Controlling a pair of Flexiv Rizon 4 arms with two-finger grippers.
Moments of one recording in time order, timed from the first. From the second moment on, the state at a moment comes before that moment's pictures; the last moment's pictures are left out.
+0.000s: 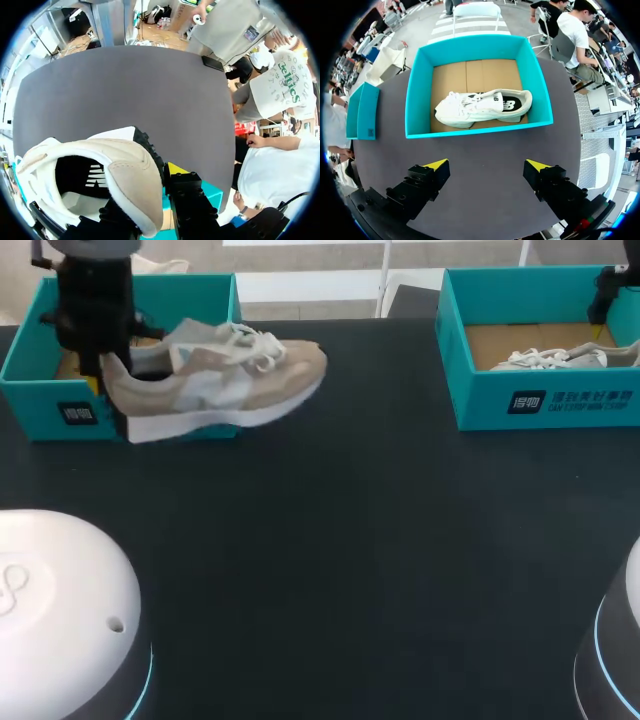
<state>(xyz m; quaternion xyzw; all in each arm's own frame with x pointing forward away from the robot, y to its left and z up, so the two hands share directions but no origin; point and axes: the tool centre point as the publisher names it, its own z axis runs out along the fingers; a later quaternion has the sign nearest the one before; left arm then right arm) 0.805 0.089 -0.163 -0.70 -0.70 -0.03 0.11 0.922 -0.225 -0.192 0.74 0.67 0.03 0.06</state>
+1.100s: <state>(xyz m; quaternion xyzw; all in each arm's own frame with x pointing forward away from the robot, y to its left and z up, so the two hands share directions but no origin) 0.737 0.000 -0.191 -0.73 -0.68 -0.06 0.03 0.922 -0.225 -0.192 0.74 0.67 0.03 0.06</state>
